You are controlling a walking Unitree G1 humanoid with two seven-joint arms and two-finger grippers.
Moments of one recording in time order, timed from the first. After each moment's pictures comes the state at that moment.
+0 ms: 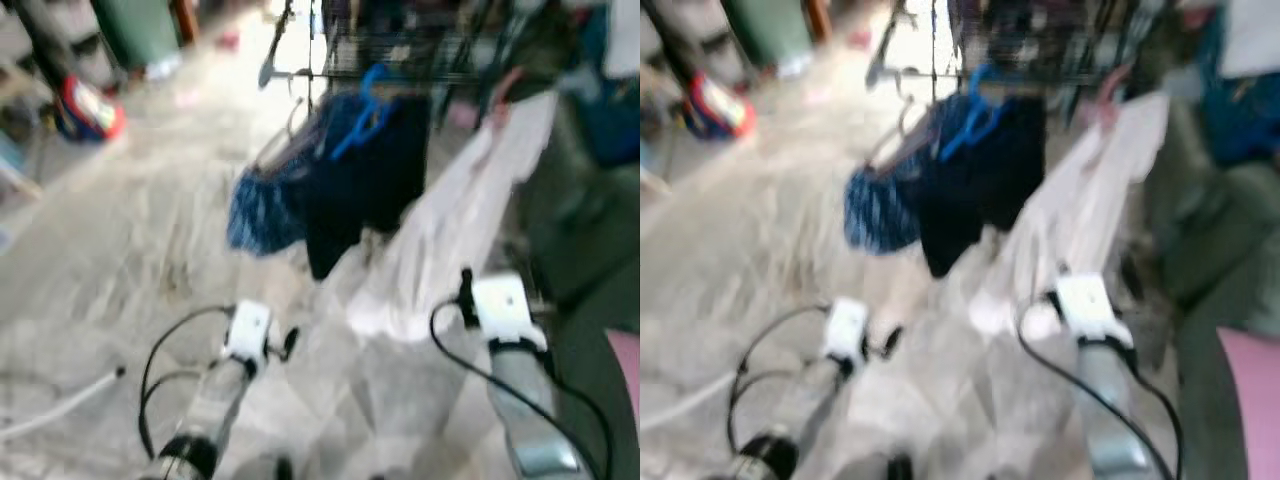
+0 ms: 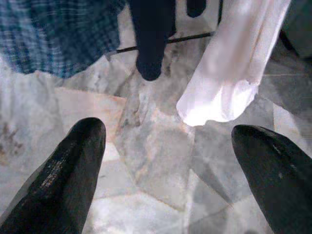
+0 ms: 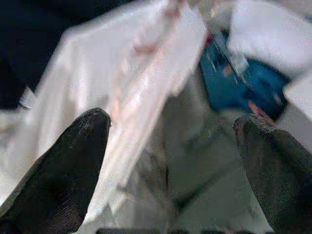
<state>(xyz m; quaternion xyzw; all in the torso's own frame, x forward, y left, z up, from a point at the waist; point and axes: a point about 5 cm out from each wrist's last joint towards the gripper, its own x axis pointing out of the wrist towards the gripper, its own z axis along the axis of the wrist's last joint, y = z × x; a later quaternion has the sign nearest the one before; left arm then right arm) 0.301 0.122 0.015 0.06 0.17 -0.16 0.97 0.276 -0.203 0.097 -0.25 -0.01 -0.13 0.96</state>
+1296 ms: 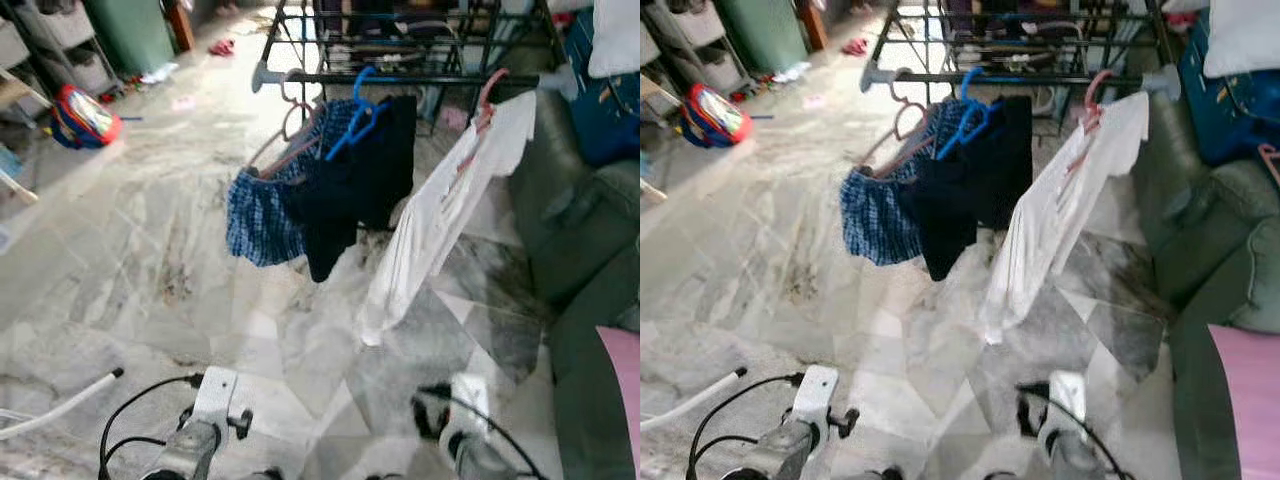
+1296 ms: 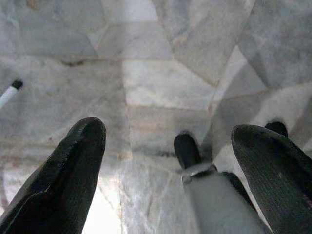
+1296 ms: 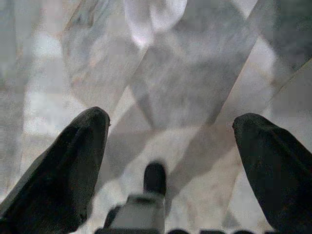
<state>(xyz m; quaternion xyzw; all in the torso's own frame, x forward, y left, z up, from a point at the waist) 0.234 0.173 -0.058 0.09 0.42 -0.06 0.90 0.221 -0.184 -0.060 0.04 0.37 -0.04 0.93</state>
